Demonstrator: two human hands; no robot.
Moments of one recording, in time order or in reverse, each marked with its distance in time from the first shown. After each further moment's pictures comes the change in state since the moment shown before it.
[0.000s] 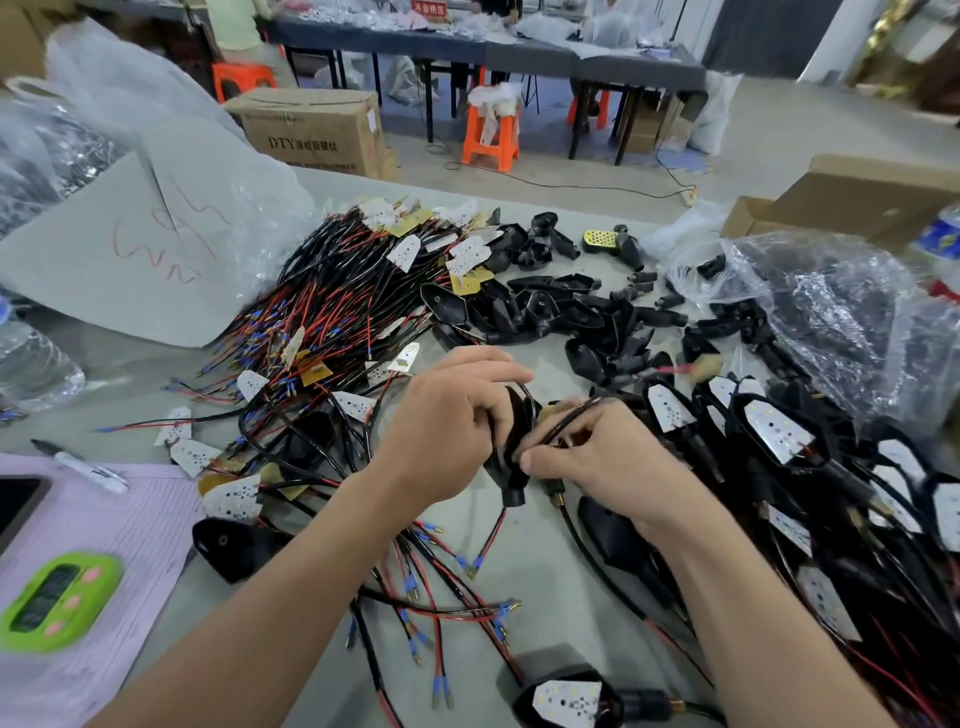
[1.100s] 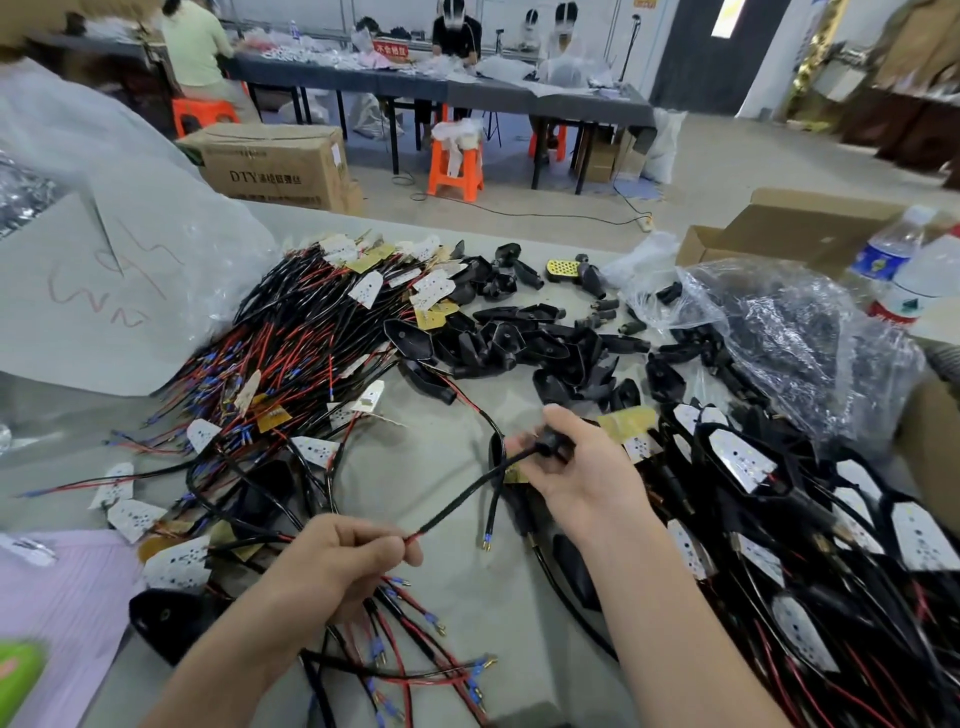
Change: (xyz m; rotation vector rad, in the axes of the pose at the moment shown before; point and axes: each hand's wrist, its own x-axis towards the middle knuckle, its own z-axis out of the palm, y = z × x) left_hand -0.082 -0.055 -0.024 -0.679 -0.314 -0.911; right_hand 0.046 0.030 0.002 1.124 0.517 0.357
